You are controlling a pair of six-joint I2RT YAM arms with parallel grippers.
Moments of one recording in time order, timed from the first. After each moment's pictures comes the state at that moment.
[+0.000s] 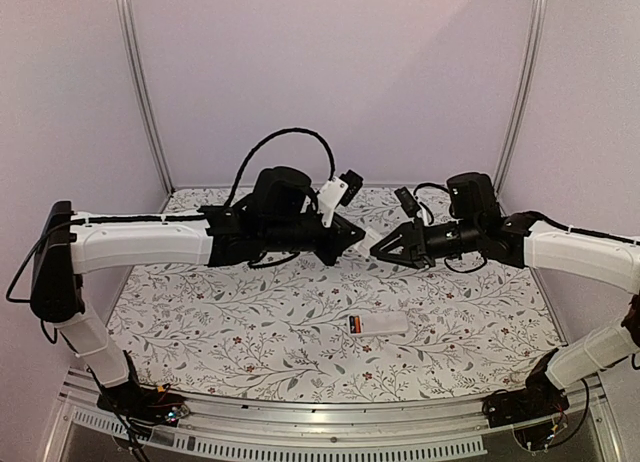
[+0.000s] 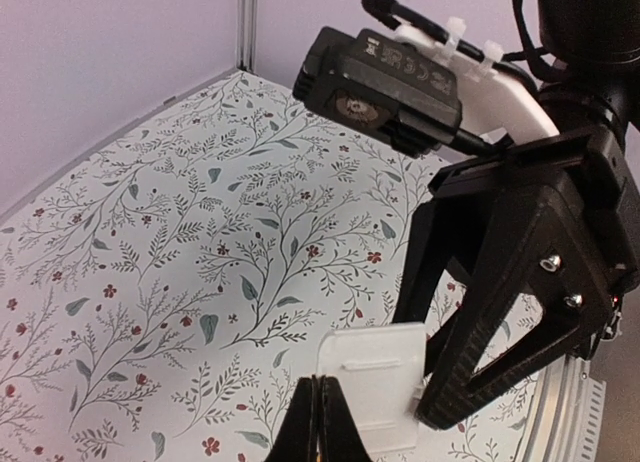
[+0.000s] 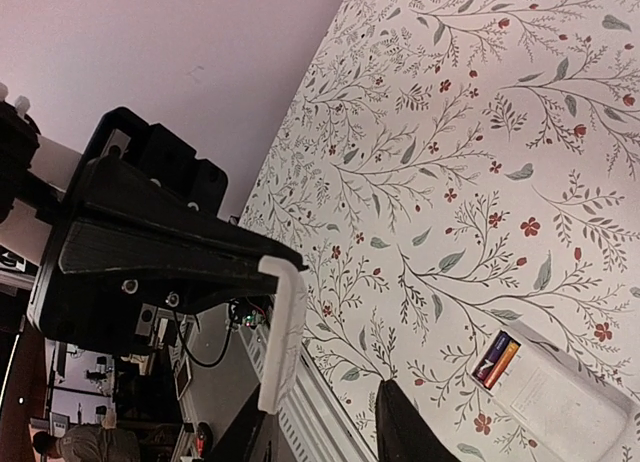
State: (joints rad) left arm -1.00 1.69 1.28 0.00 0.07 -0.13; right arm 0.65 1.36 0.92 -0.09 -0.68 0.65
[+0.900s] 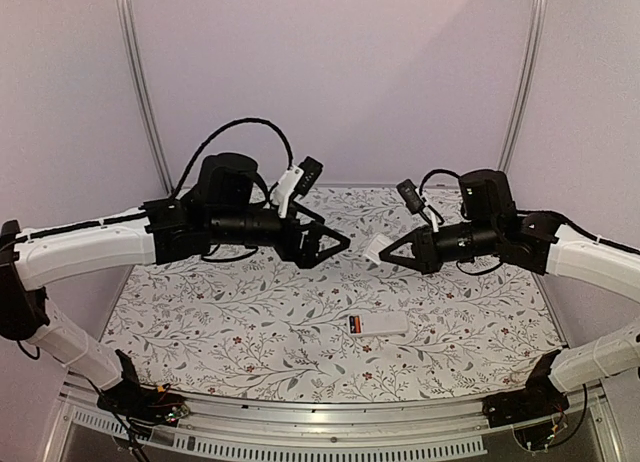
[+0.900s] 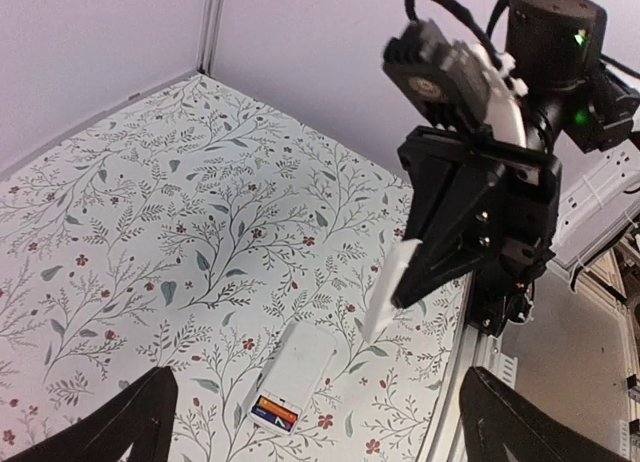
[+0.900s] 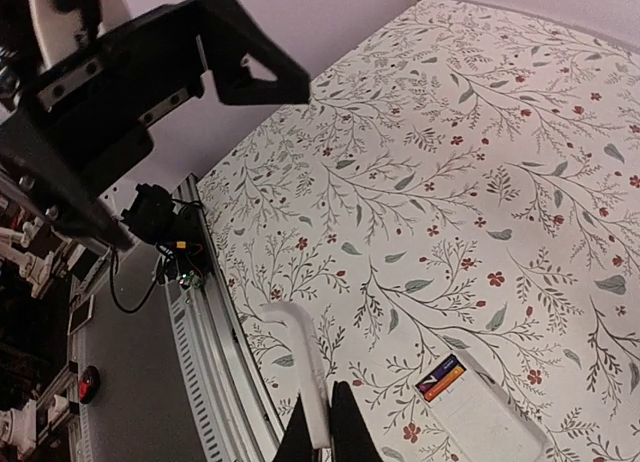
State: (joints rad) left arm -0.95 1.45 1.15 -0.09 0.24 -0.21; right arm 0.71 1.24 0.94 -0.22 -0.57 0.32
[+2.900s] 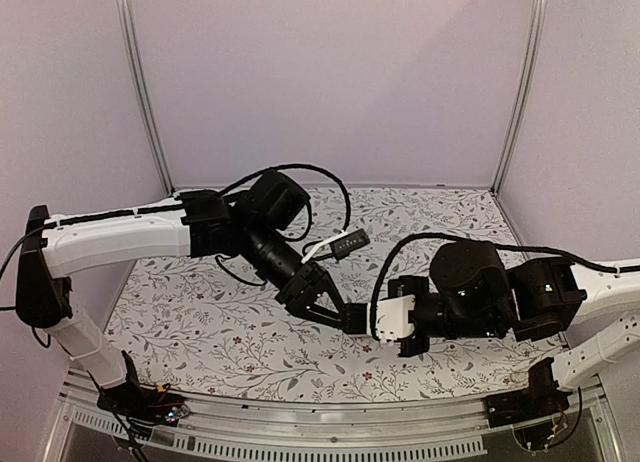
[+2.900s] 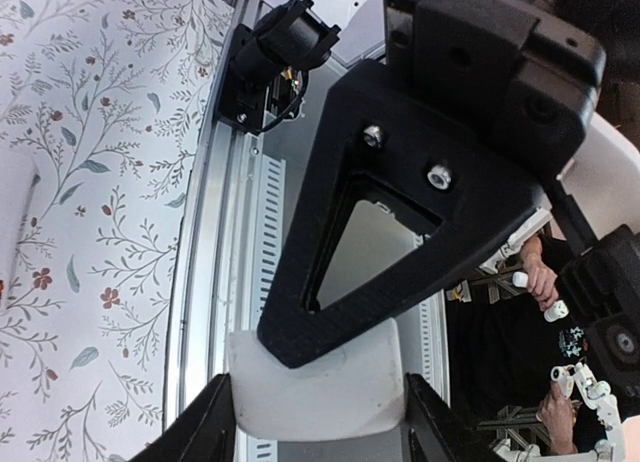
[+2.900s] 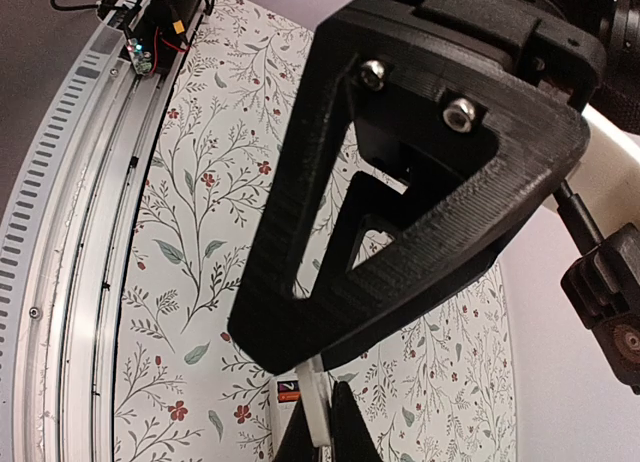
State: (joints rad) left arm -1.03 1.61 1.35 -0.57 0.91 -0.20; right arm 1.43 1.18 1.00 -0.38 0.28 -0.61
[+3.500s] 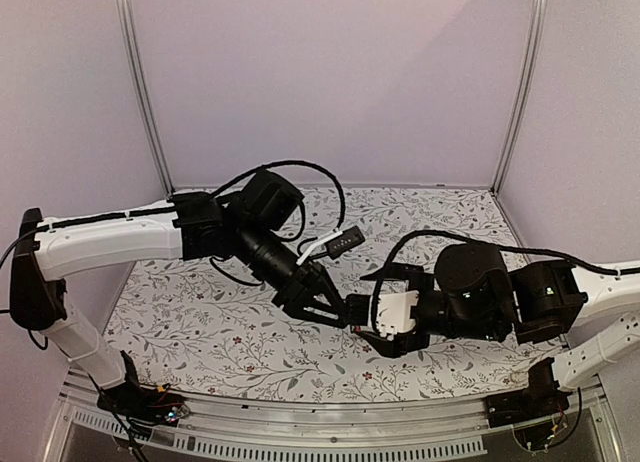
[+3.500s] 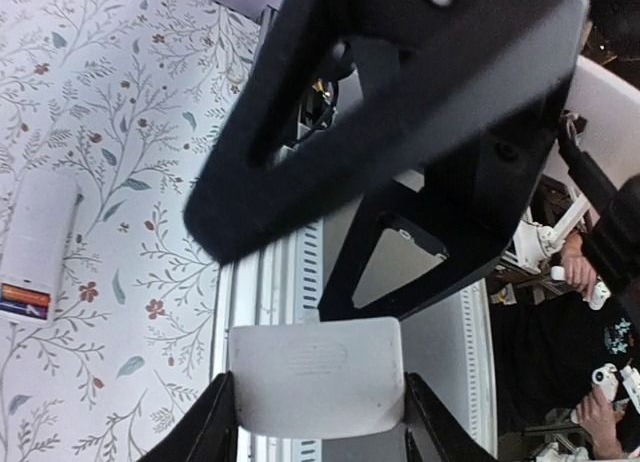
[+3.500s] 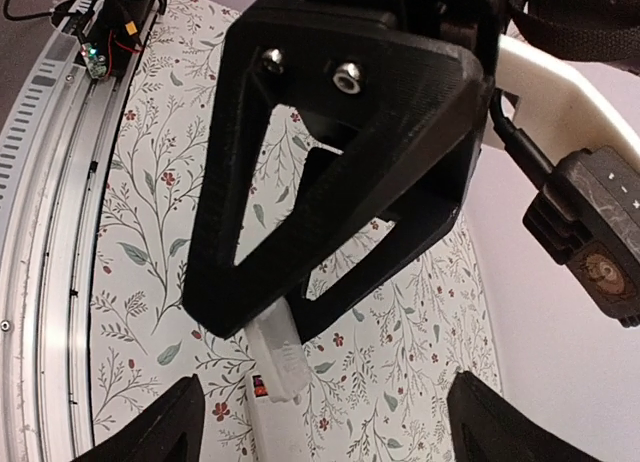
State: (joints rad) left arm -1.03 1.57 1.32 -0.55 0.83 -0.14; right arm 1.43 1.17 0.98 -0.34 0.37 -0.59
